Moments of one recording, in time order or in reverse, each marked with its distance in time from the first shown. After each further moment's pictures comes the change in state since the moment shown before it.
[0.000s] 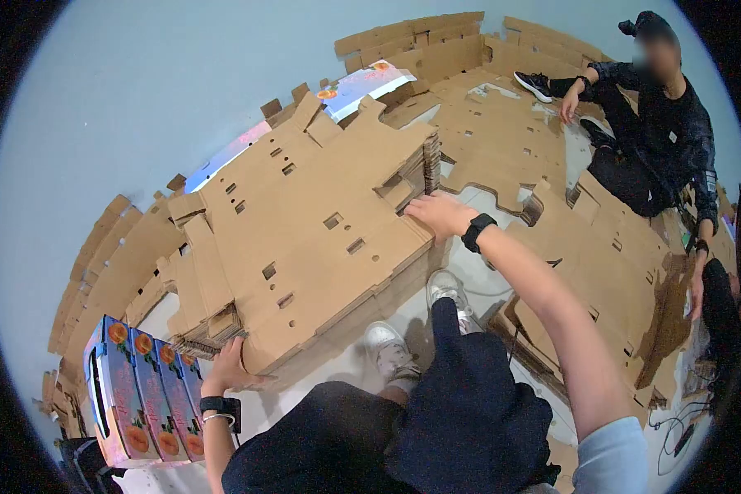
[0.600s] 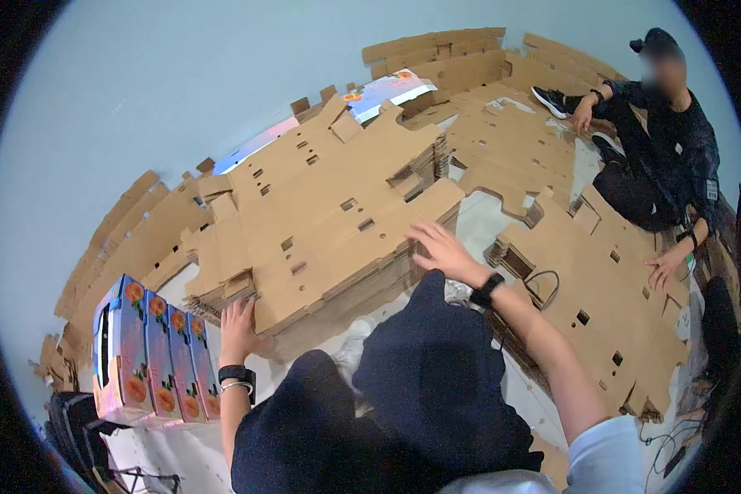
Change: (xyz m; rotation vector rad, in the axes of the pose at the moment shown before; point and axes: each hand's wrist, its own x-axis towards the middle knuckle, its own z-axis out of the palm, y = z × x) left_hand -0.032 0.030 0.019 0.242 0.459 -0.021; right_hand -0.073 -0.095 0.014 0.505 0.468 0.072
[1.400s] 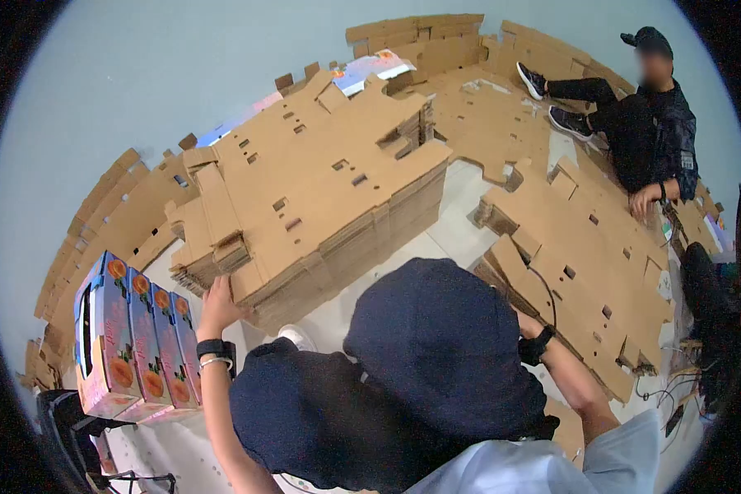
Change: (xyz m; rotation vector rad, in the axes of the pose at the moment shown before) left_hand -0.014 -0.045 0.010 -0.197 -0.093 -0.076; right_hand -0.254 -0.076 -0.012 0.860 -0.249 0.506
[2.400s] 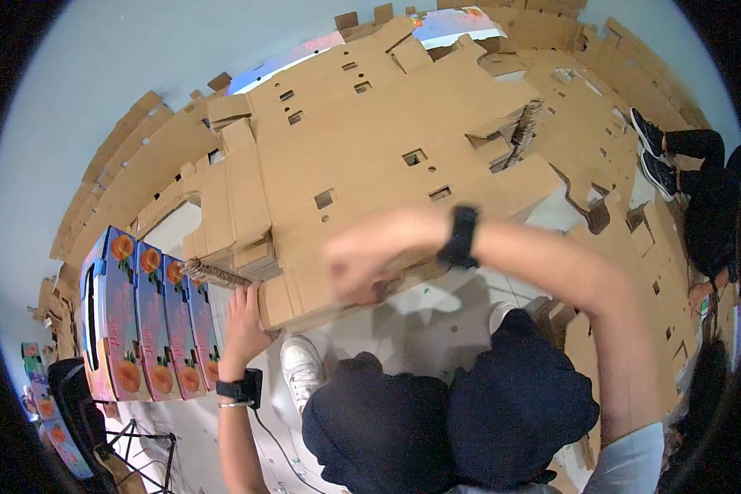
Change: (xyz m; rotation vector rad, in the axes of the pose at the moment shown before) left_hand 0.002 0.024 0.003 -0.029 -0.017 0.000; right_hand 0.384 -0.263 0.095 -0.678 -1.218 -0.302
